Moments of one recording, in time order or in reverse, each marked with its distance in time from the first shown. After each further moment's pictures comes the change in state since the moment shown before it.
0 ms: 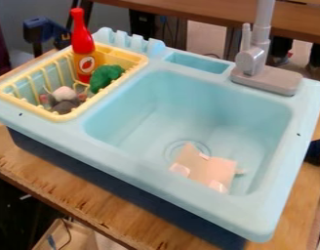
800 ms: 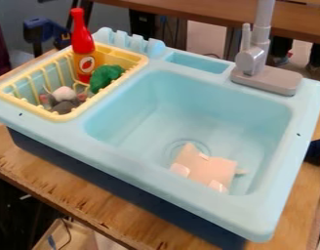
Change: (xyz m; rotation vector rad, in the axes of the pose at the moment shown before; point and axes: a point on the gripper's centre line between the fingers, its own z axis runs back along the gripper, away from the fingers) arm 0.023 0.052 -0.021 0.005 -0.037 0.033
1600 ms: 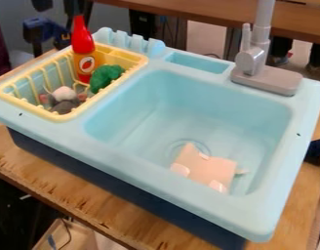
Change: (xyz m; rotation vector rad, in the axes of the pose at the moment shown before) arm 0.049 0.000 -0.035 -0.088 0.007 0.011
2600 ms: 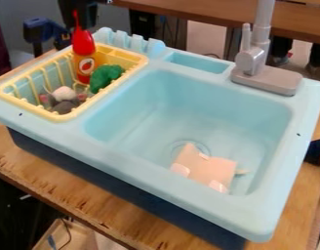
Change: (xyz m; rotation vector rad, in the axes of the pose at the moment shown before) arm 0.021 -0.012 -0.021 -0.034 0.030 0.042
